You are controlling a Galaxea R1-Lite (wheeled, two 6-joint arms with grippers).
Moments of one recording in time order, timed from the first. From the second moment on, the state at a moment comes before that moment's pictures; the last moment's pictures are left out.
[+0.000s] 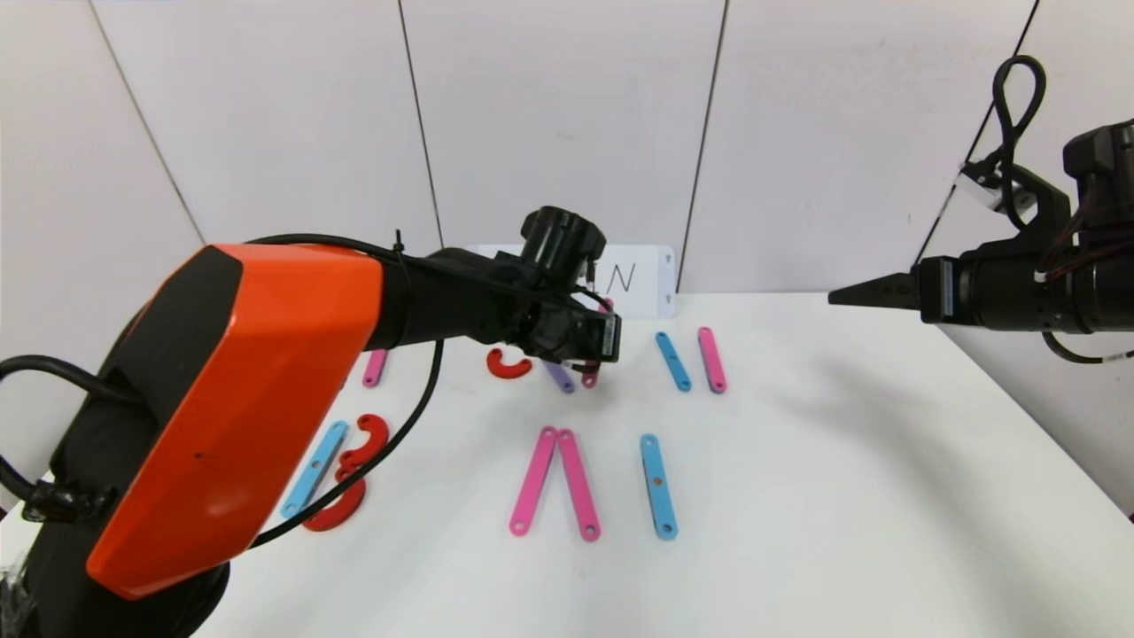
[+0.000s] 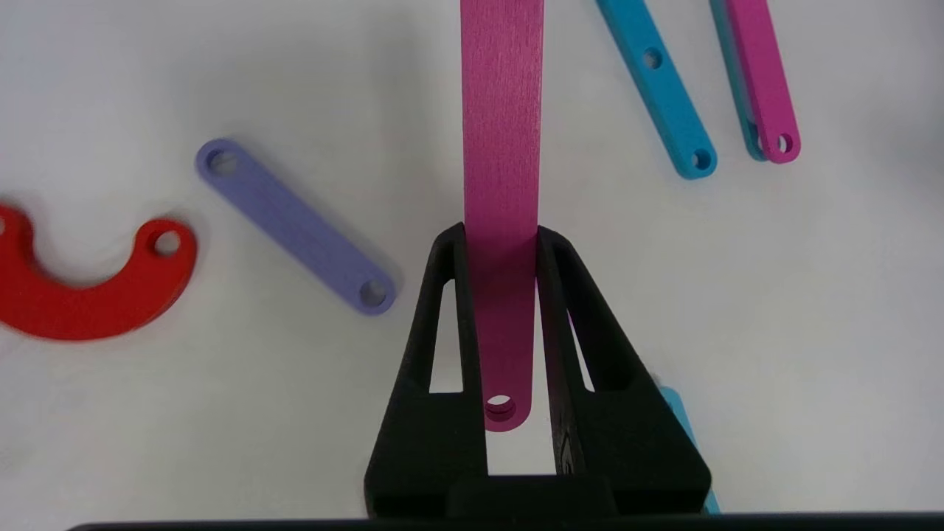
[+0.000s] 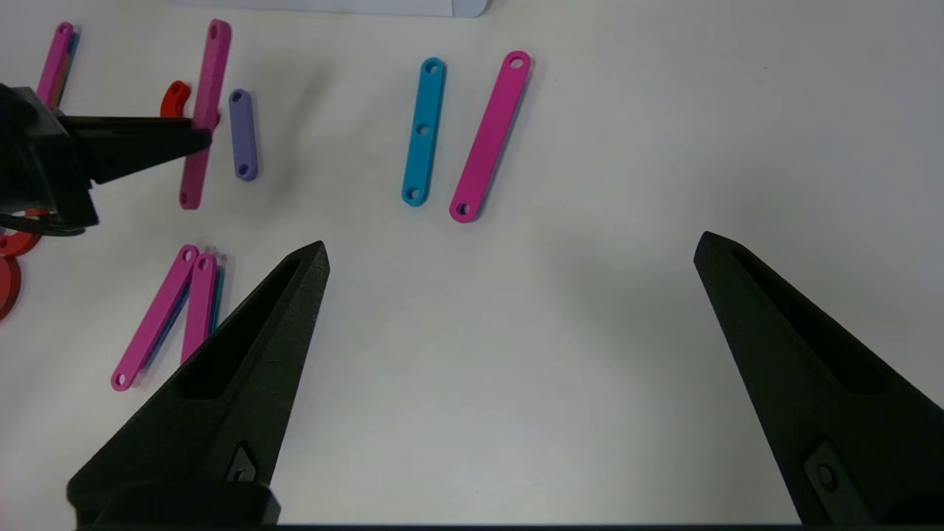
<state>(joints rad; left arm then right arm) -0.62 2.34 -1.98 0.28 0.01 -0.31 0.00 1.65 -1.18 0.12 0.38 0.07</state>
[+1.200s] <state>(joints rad) -0.65 2.50 -1.99 0.06 -0.01 -0.27 -0.01 1.65 -1.18 0.12 0.38 0.07</state>
